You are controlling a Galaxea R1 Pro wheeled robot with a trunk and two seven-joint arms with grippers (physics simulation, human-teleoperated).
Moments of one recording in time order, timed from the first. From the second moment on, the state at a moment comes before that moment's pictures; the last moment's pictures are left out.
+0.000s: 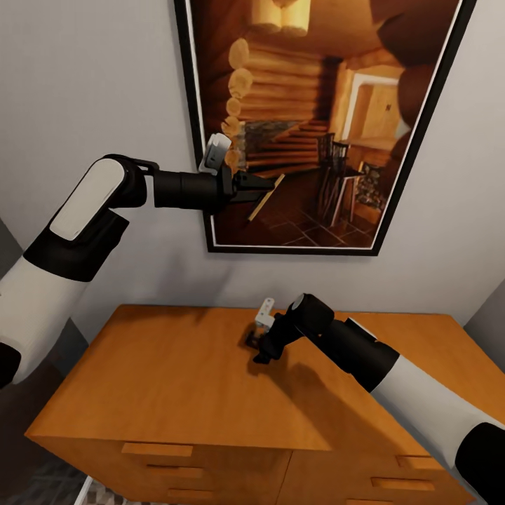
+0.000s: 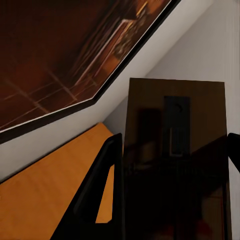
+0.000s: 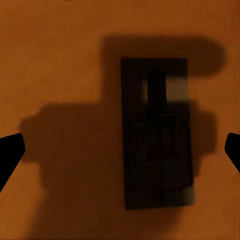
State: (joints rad) left arm -1.44 0.24 -0.61 -1.33 1.82 0.98 0.24; right arm -0.99 -0.12 0.83 -1.21 0.19 0.98 0.83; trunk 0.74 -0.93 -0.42
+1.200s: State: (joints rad) left arm -1.33 0.06 -0.61 -1.35 1.83 0.90 0.24; right arm -1.00 -0.12 0.83 -1.22 0.18 0.99 0.83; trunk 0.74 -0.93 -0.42
